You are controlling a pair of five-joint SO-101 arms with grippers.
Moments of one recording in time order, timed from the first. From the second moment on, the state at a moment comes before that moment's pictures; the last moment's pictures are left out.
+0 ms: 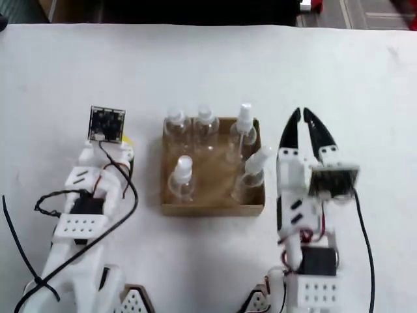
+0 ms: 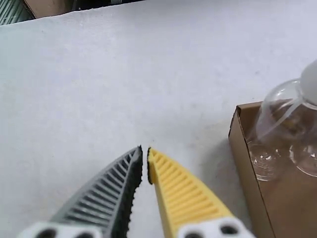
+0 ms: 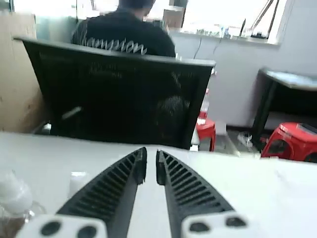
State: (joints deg) left arm -4.9 -43.8 75.5 9.3 -6.3; right arm -0.8 -82.9 74.5 16.8 8.2
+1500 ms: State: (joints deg) left arm -4.9 -43.8 75.5 9.3 -6.3; right arm -1.8 -81.7 75.6 28.7 8.2
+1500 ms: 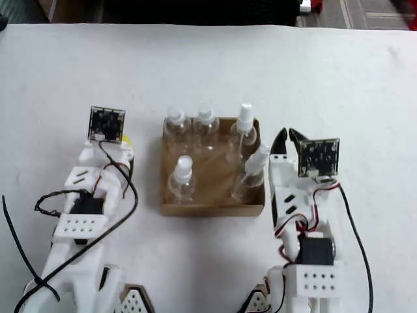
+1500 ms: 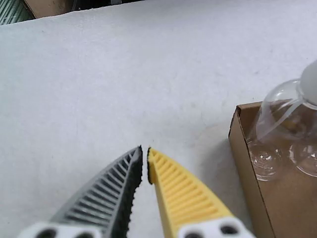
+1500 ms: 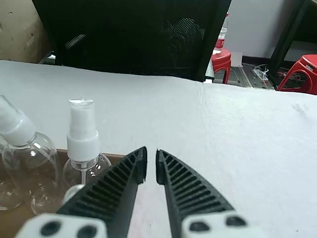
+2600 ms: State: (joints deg) left arm -4.9 -43.8 75.5 9.3 -6.3; right arm -2.8 -89.8 83.1 27.6 12.4
